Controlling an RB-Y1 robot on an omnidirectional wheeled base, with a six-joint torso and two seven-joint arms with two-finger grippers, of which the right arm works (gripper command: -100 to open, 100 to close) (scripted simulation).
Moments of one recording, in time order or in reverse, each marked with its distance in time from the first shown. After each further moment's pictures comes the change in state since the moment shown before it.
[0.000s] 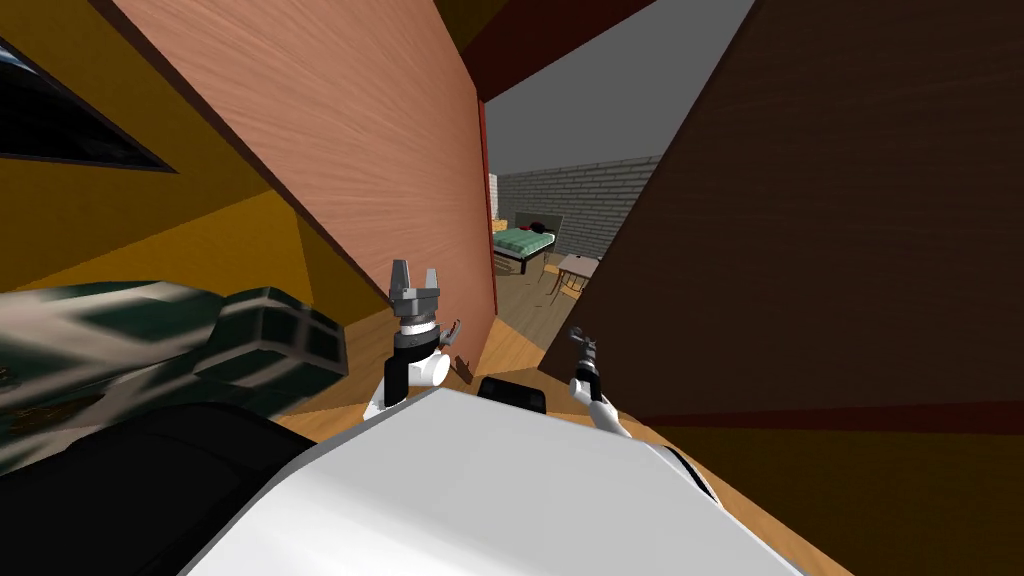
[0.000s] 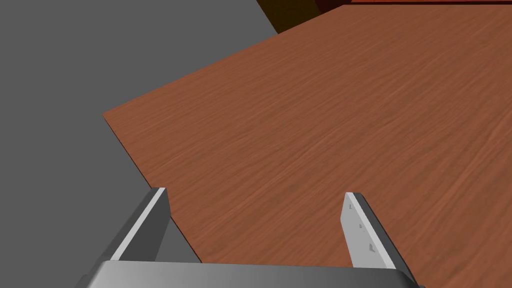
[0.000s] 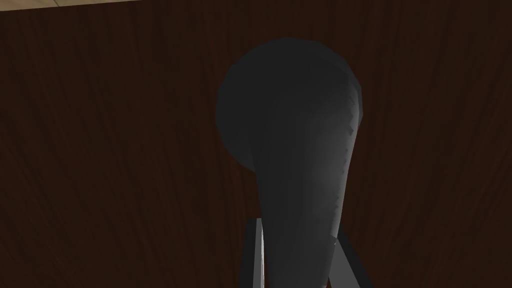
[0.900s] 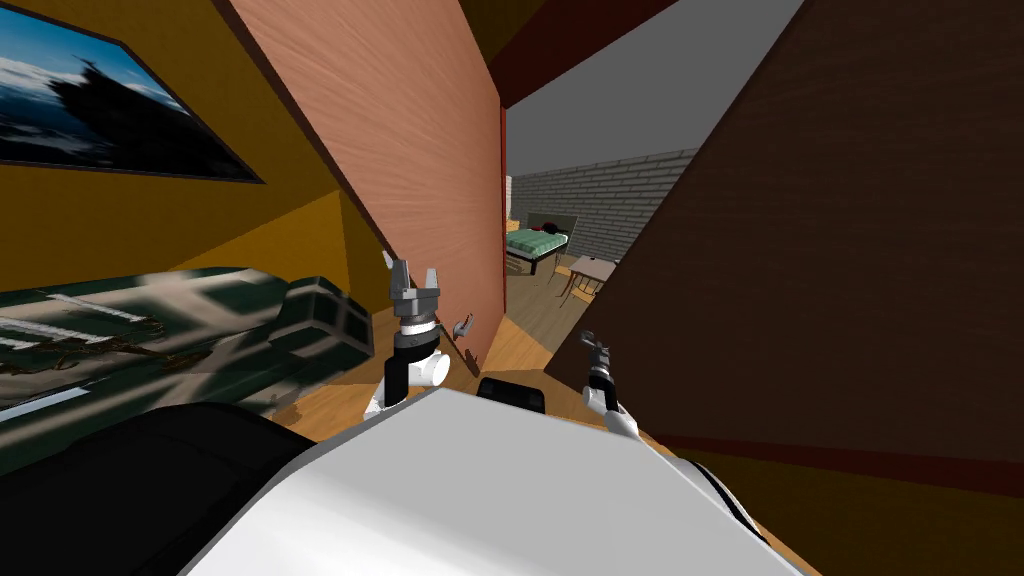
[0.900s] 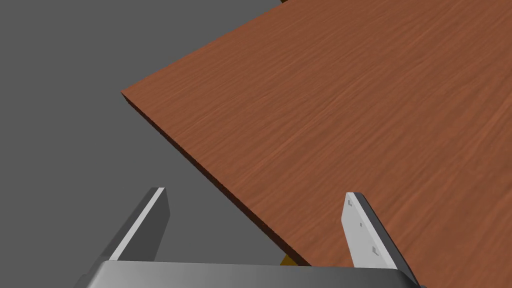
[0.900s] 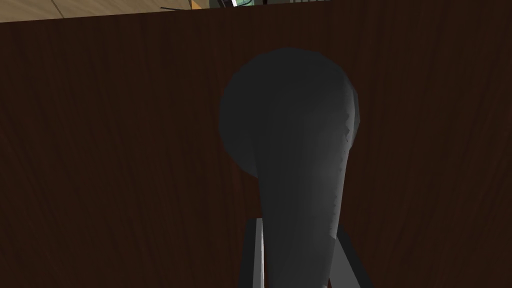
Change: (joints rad) arm 0.041 -0.093 0.006 -0.001 0.013 -0.008 -0.092
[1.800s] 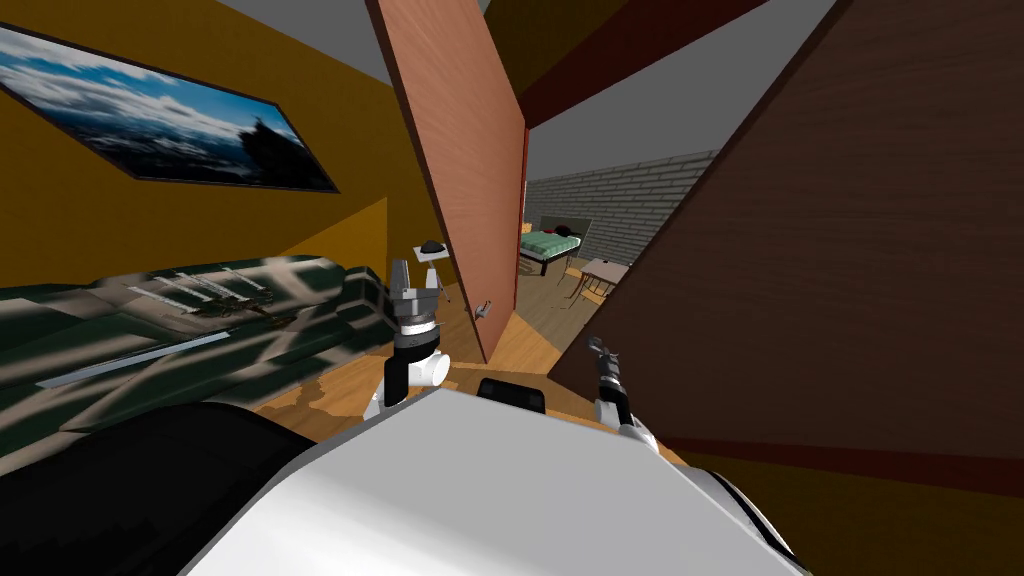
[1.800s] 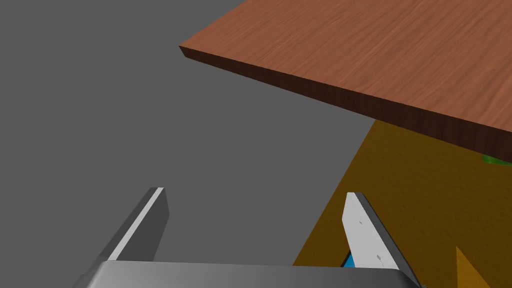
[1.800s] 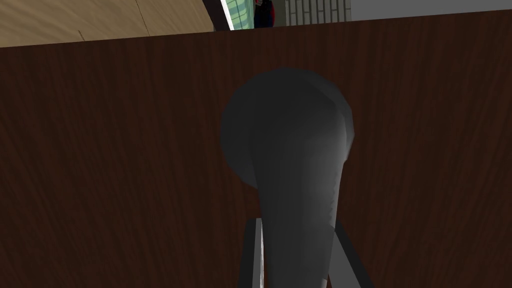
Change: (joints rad) arm 0.032 -0.077 0.061 0.063 0.035 -0.069 -0.138
